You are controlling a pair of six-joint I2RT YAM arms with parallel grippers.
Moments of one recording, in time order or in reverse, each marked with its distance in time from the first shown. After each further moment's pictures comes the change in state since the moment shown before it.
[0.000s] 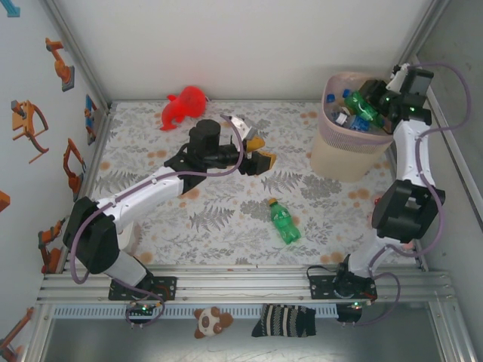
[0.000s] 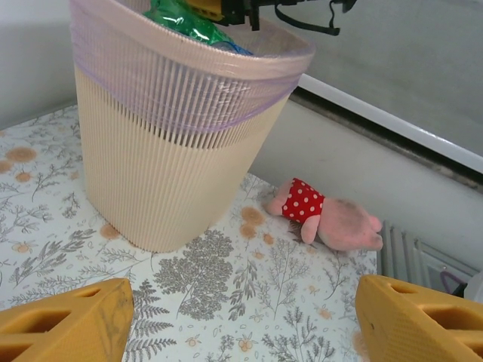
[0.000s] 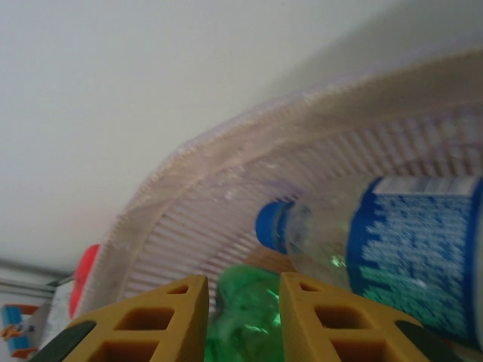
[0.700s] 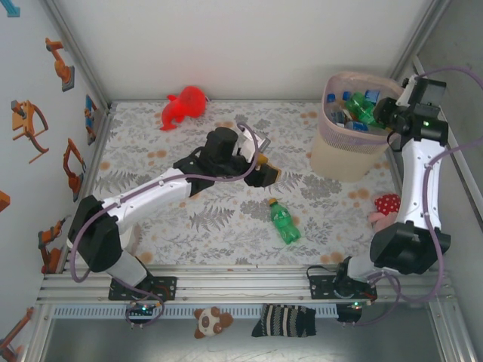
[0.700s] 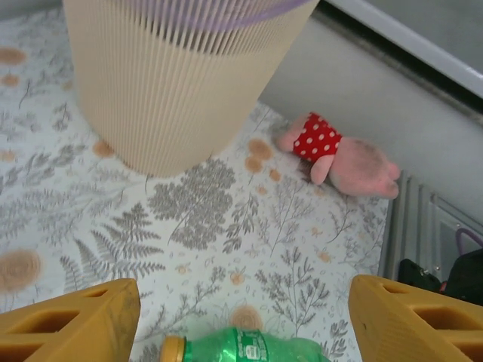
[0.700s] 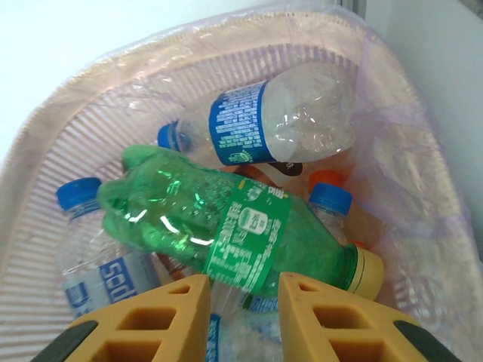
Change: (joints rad) left arm -0.094 0.035 0.065 -0.272 -0.153 -0.032; right arm 0.004 -0.283 -0.061 -0.326 0.315 -0.226
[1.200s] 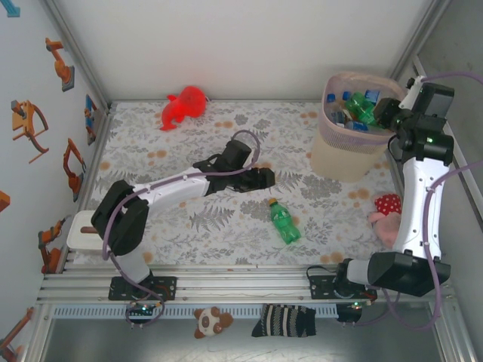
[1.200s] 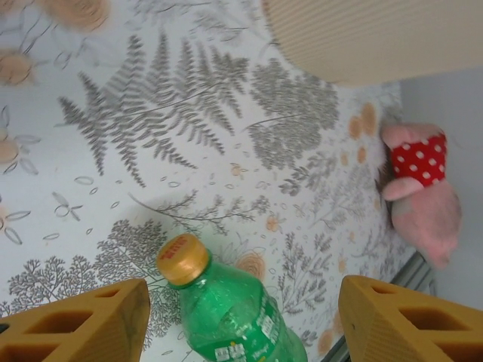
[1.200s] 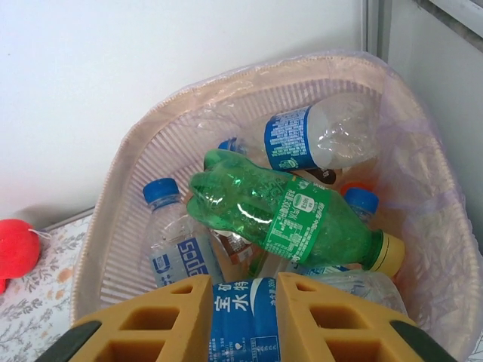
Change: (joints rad) left arm -0.002 0.188 -0.025 -0.086 -0.124 -0.641; right arm 0.019 -0.150 -0.051 0.019 -0.034 0.042
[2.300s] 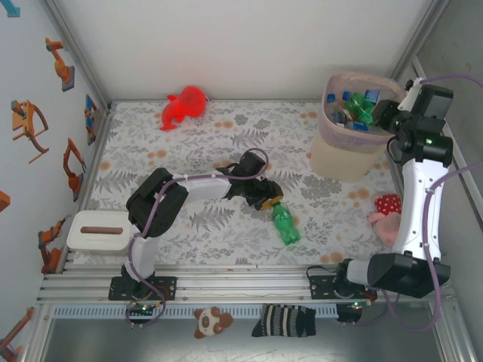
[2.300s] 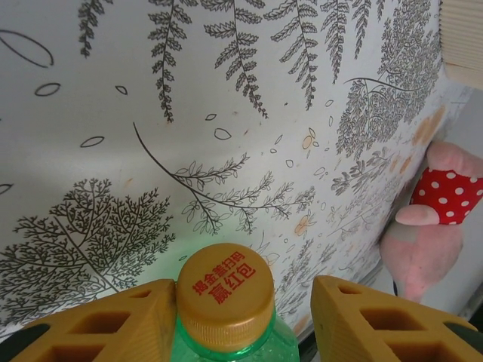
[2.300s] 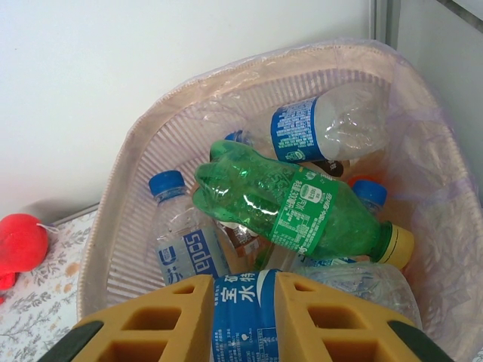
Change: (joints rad) left arm -0.027 0.275 0.065 0.082 0.181 -0.378; right arm 0.000 -0.010 -0.015 0.000 -0.019 0.008
